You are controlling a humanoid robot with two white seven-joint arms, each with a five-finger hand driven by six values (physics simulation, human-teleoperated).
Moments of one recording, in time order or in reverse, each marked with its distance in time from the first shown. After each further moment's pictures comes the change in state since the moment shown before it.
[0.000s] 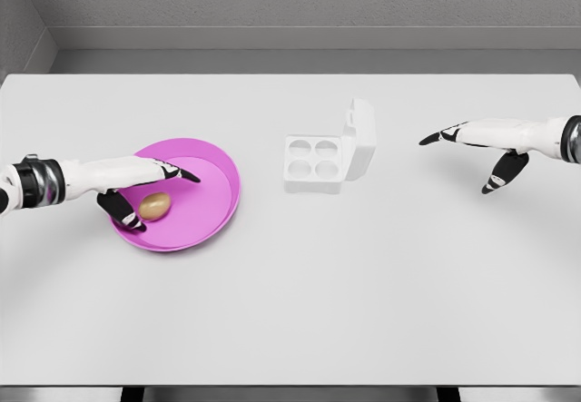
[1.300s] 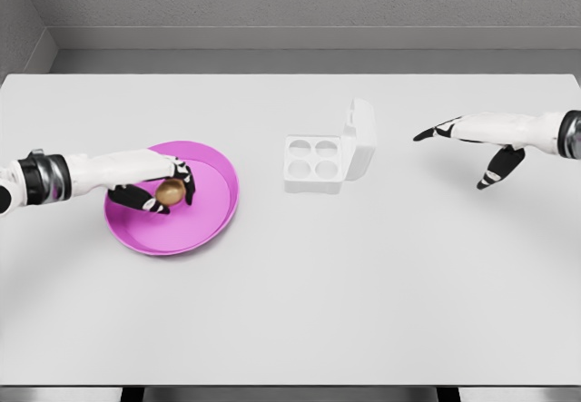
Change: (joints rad) left arm 0.008 -0.008 0.038 -0.087 0.008 -0.003 0.000; right arm -0.012 -0.001 -0.003 -0.042 0.000 -0.002 0.000
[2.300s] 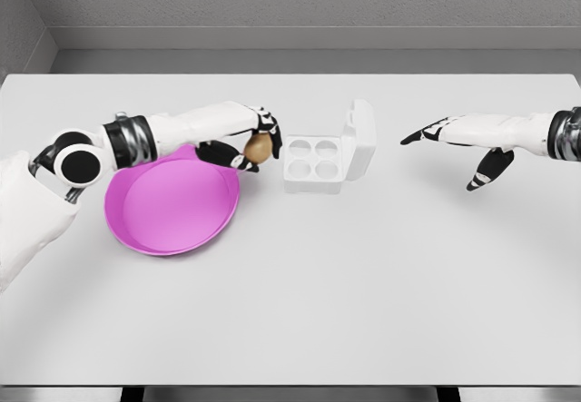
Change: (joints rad) left arm -0.100 -0.319 0.037 0.082 -0.034 -0.010 0.065; right arm 0.002 0.000 0.005 -0.054 0.009 0.001 0.000
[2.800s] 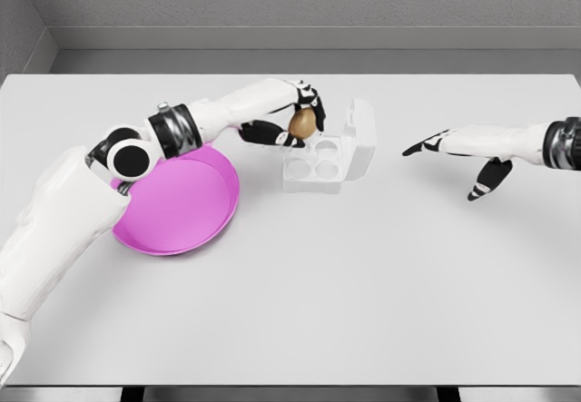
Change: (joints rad) left arm -0.035 -0.174 -0.004 0.133 -0.043 -0.064 0.165; right arm 0.003 0.014 0.032 0.041 0.001 -0.001 0.000
